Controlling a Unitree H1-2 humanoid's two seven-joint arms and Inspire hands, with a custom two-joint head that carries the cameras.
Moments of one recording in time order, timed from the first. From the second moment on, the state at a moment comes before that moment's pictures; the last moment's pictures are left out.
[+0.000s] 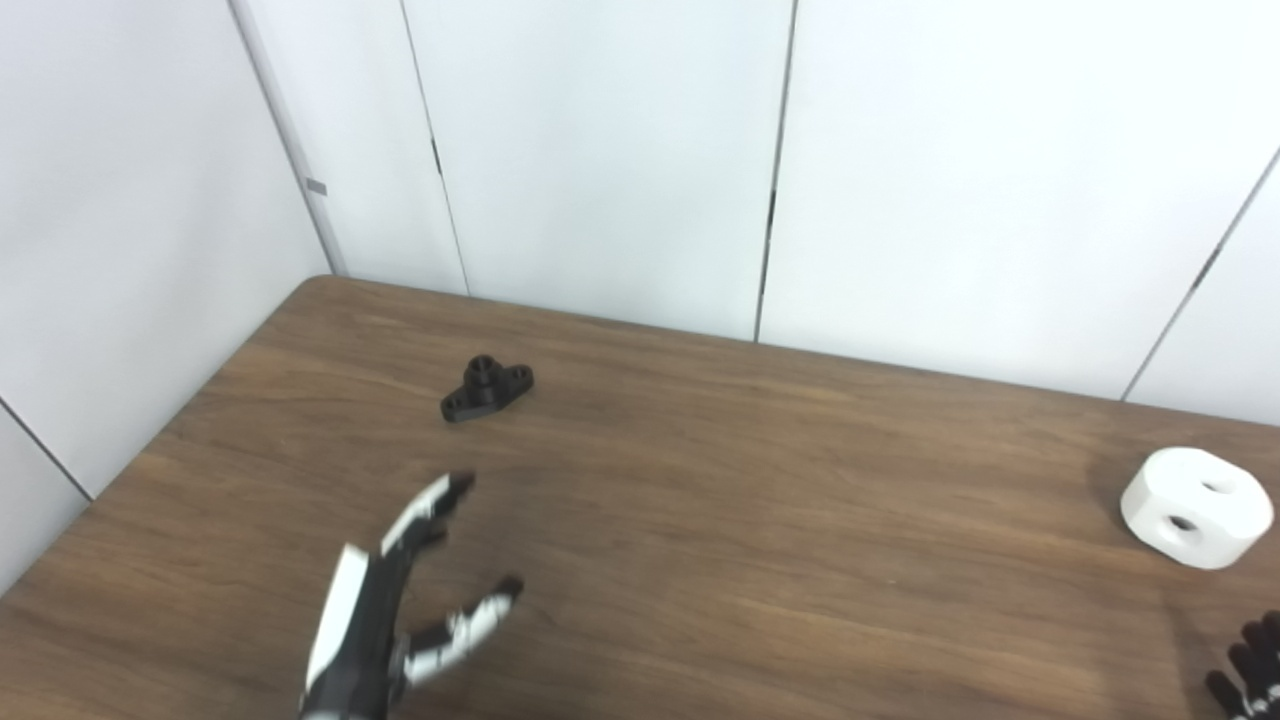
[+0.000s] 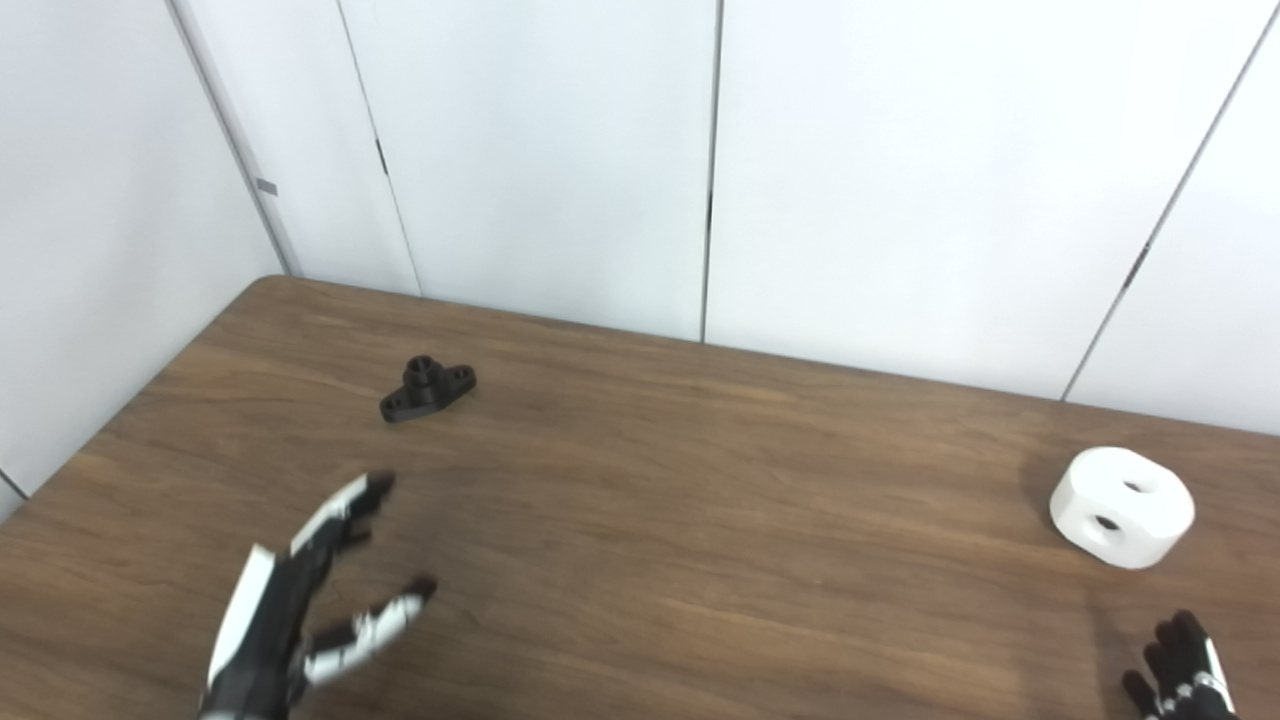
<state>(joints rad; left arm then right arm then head) 0.22 0.14 0.11 -0.56 0.35 0.20 0.07 0.24 -0.12 -0.29 -0.20 0.16 -0.08 0.23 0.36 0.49</state>
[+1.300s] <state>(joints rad) -0.18 0.43 0.08 -0.14 0.80 0.46 -0.07 0.32 -0.19 -0.23 -0.22 0.22 -0.11 0.22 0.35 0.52</state>
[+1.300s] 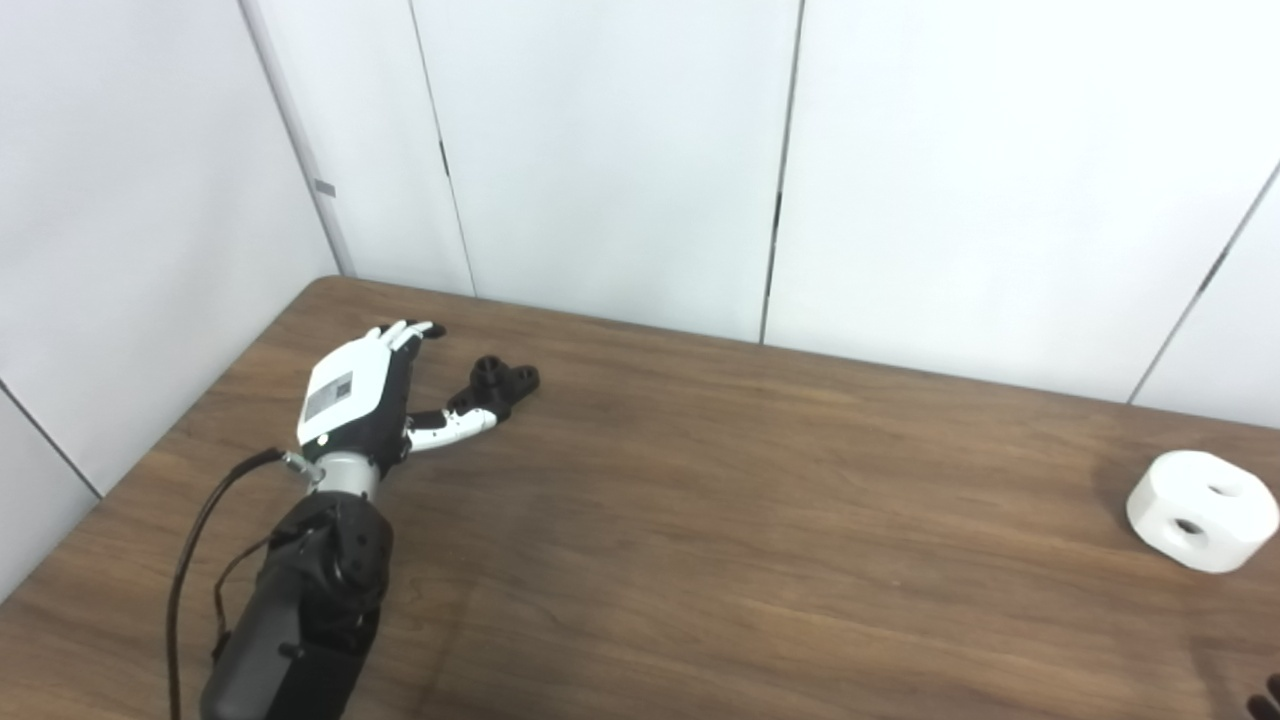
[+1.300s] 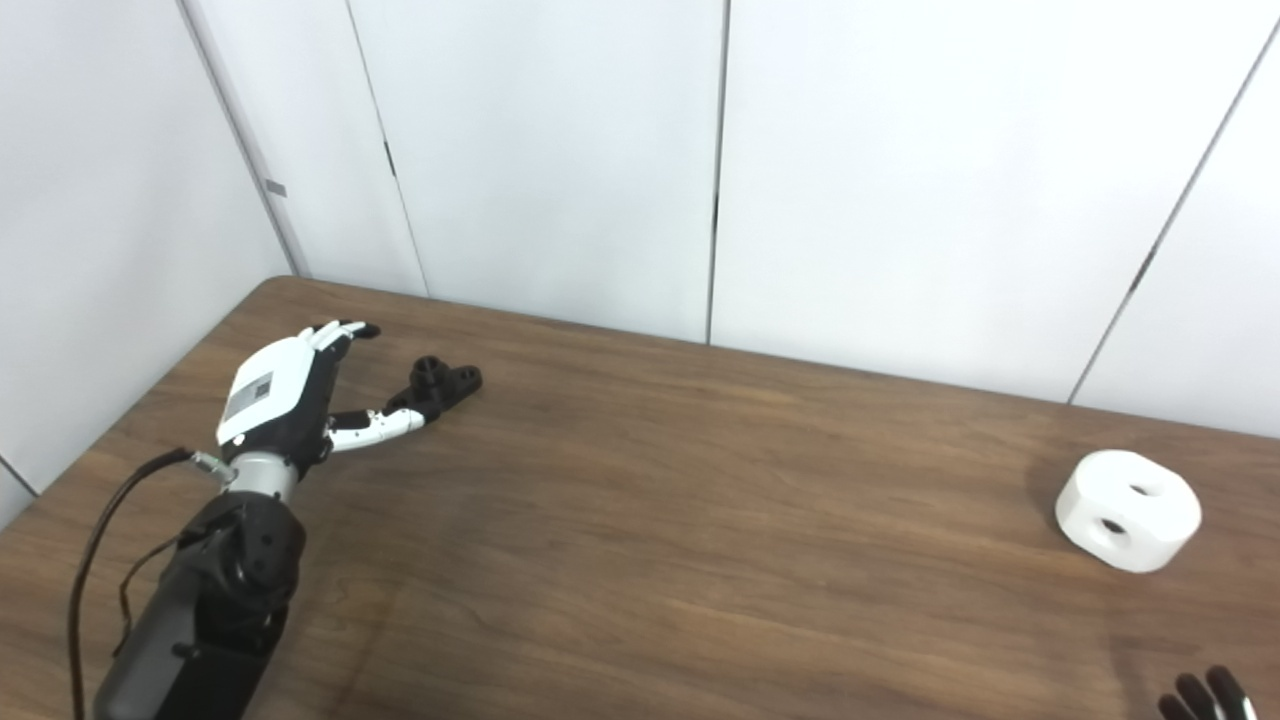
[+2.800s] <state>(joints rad) -0.37 0.46 -0.03 0.28 0.68 0.46 -0.01 0.37 -0.19 -0.20 -0.27 0.21 -0.11 0.15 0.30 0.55</state>
